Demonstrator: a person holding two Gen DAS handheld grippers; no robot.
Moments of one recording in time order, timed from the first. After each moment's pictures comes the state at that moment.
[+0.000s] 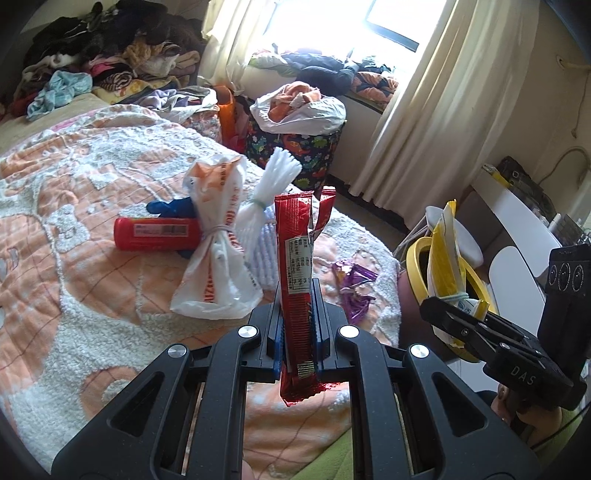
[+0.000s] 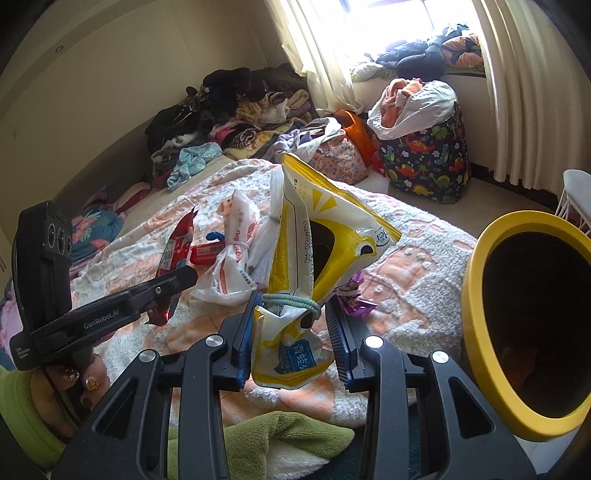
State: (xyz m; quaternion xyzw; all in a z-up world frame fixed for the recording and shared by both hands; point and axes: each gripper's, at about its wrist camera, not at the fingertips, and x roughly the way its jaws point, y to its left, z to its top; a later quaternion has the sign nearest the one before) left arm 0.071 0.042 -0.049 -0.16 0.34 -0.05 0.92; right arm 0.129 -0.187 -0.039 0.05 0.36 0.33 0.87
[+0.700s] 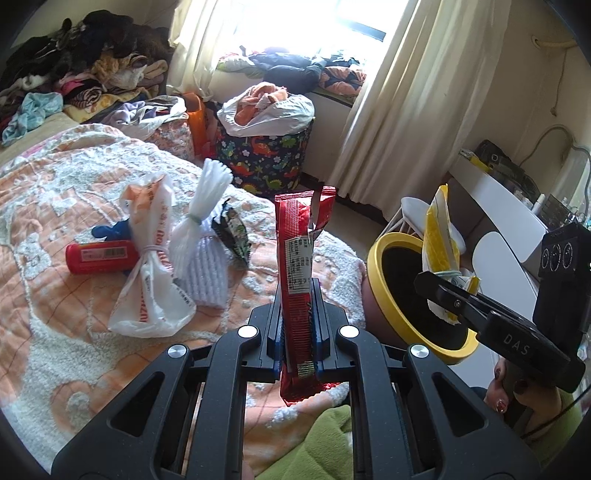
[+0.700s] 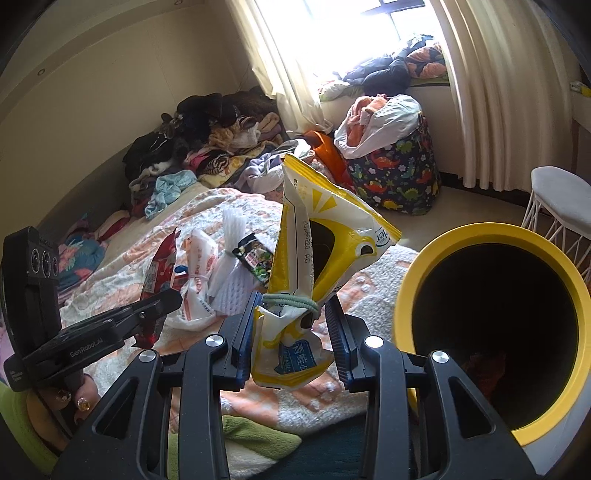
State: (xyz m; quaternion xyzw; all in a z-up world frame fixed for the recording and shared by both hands) left arm 0.087 -0.010 -0.034 -0.13 0.34 -0.09 0.93; right arm 0.139 -0.242 -0.024 0.07 0.33 0.28 0.90
